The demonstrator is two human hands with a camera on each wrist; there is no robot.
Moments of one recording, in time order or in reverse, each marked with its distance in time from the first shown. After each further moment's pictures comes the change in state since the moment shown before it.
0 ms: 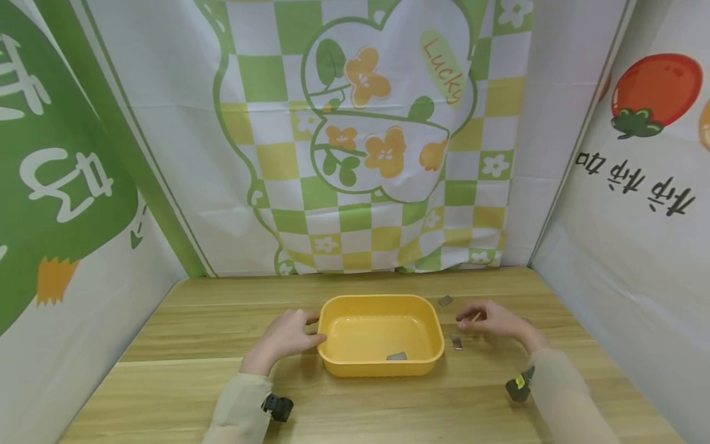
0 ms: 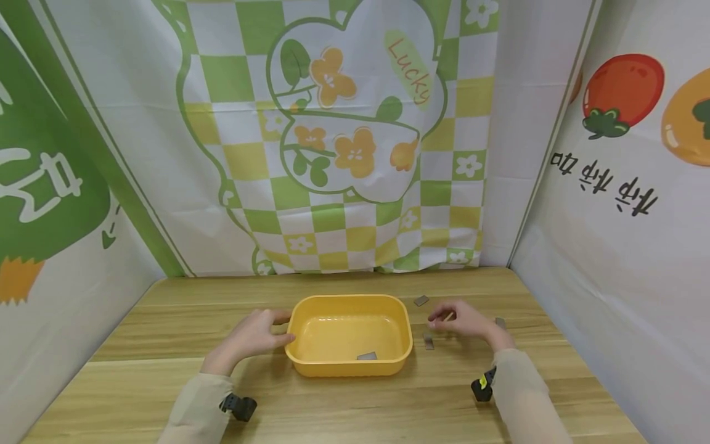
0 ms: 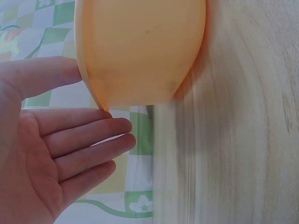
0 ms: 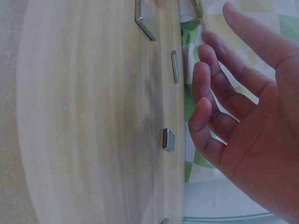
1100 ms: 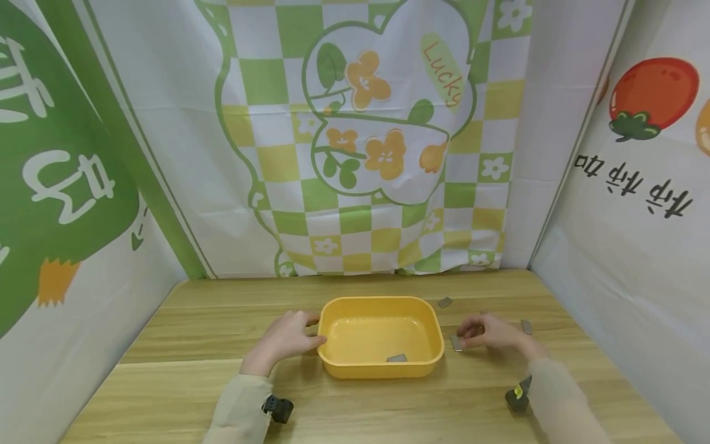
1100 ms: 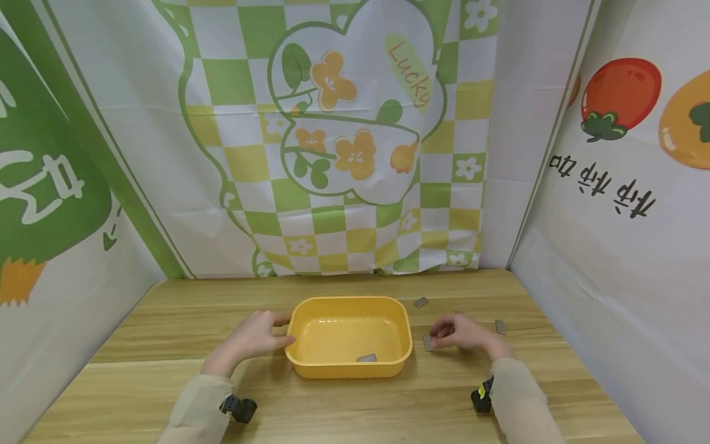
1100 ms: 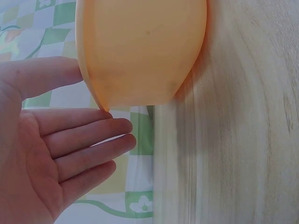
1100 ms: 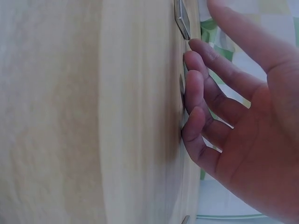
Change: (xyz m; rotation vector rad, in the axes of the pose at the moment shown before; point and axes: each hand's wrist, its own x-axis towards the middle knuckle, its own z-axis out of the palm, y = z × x) left_hand 0.000 -0.002 0.000 -0.016 0.000 0.013; right_hand -0.004 0.015 0.017 -0.020 -0.055 0.048
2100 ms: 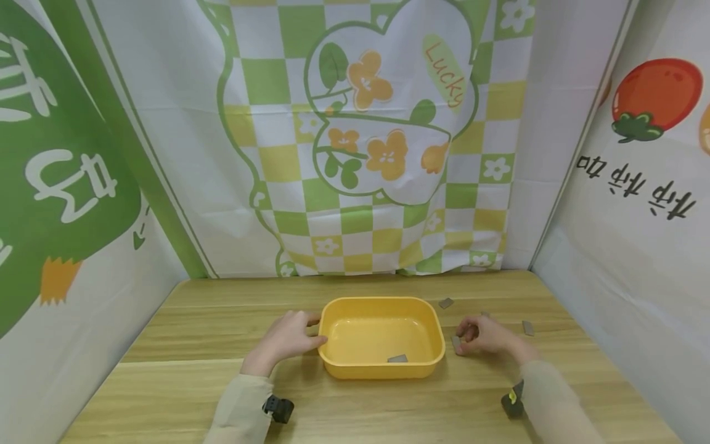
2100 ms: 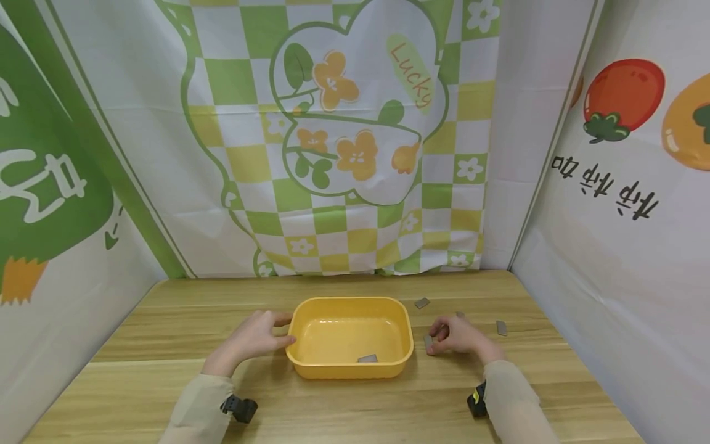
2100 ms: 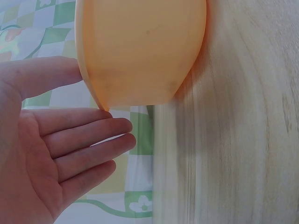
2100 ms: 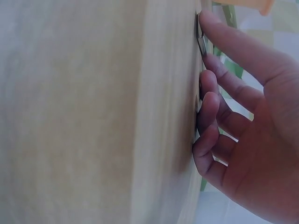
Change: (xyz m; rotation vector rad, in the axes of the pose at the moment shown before) left_hand -0.001 0.000 0.000 -0.014 0.009 0.006; right_hand 0.009 -0.001 0.012 -0.037 0.067 0.079
